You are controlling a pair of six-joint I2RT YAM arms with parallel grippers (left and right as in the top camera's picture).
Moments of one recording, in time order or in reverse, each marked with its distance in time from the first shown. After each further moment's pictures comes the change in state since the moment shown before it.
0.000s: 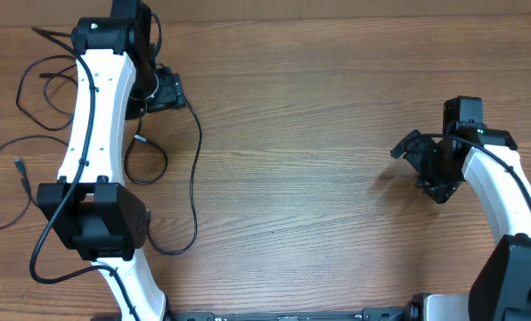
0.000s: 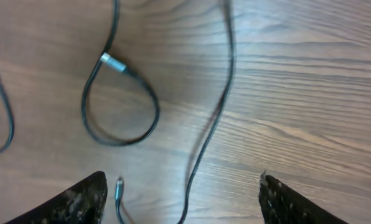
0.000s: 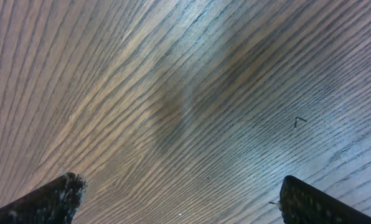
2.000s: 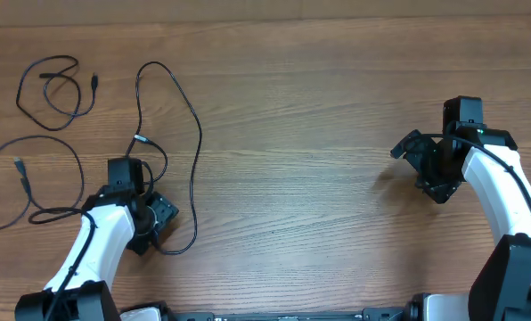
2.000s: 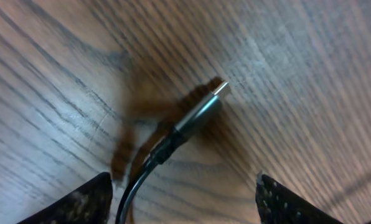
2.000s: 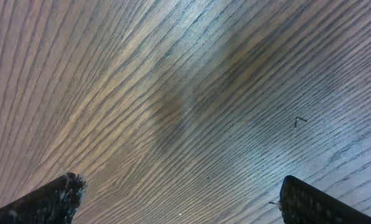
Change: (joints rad) left arm 0.163 -0.647 -1.452 0.814 0.009 -0.471; right arm 0.000 0.000 0.000 0.000 0.000 0.000
